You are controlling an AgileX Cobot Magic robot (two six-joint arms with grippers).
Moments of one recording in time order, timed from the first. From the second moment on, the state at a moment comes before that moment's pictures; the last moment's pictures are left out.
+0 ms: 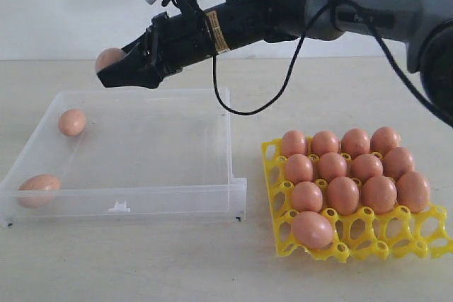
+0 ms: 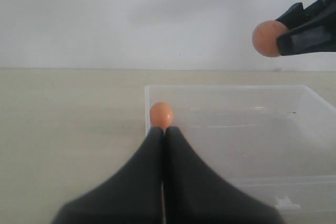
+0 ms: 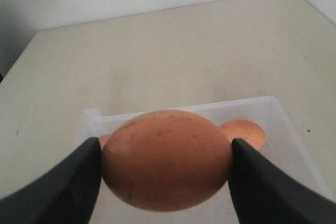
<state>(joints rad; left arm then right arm) -0.02 0.00 0.00 -0.04 0.22 0.02 0.50 2.30 -1.90 -1.75 -1.03 1.53</state>
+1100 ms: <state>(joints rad) -0.02 0.00 0.00 -0.04 0.22 0.02 0.51 1.13 -0.38 -1.63 -0.10 1.55</state>
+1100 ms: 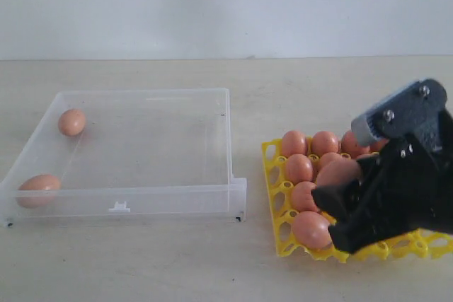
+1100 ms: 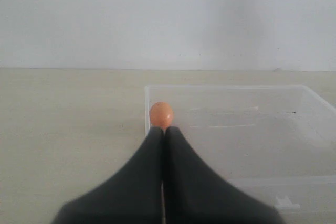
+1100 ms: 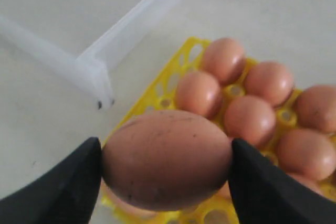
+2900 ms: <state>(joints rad) -0.02 0.00 0.00 -0.04 0.22 0.02 0.17 1.07 -0.47 -1.72 -0.16 1.86</state>
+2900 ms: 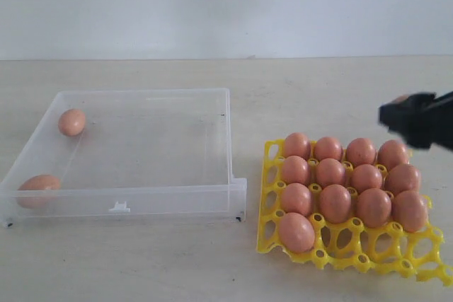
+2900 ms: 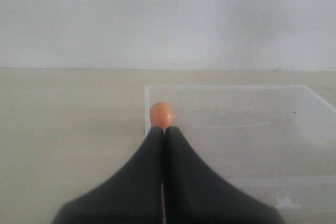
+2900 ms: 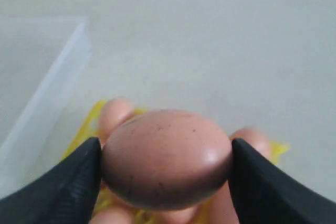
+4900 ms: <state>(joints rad) -0.02 0.00 0.00 -0.04 0.22 0.02 -0.30 1.52 -0.46 1.72 1.20 -1.91</state>
